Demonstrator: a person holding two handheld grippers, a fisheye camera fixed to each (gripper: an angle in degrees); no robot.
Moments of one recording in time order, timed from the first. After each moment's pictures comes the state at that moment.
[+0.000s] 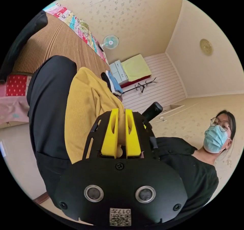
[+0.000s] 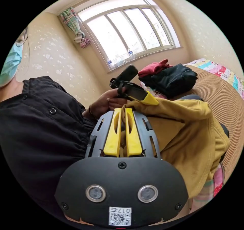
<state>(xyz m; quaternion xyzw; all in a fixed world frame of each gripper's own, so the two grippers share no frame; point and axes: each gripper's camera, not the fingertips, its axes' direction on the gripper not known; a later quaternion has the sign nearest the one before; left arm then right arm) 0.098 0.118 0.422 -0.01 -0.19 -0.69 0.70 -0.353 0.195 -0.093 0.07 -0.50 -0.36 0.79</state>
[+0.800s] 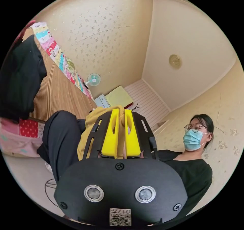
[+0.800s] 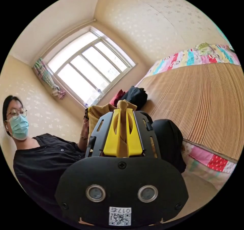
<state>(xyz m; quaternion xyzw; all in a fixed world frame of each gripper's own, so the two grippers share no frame) 0.066 0.022 0.302 0.11 -0.22 -0.56 0.79 -0.177 0.099 -0.096 0.20 -0.52 -0.12 0.82</state>
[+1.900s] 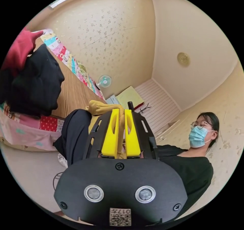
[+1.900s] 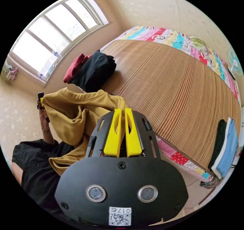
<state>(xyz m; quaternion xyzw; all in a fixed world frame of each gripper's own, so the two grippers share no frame) 0.156 0.016 0.333 0.08 -0.27 -0.57 0.77 -0.372 0.053 -0.087 -0.01 -0.32 -0.18 0.93</state>
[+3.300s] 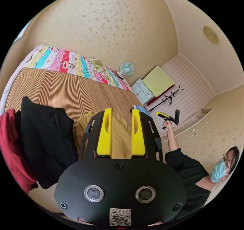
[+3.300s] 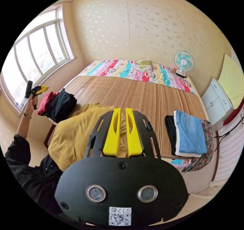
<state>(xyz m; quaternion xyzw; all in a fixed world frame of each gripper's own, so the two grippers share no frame) -0.107 0.070 0.442 -0.20 -0.32 -0.60 0.71 -0.159 0.062 -0.162 0.04 -0.13 -0.10 0.99</state>
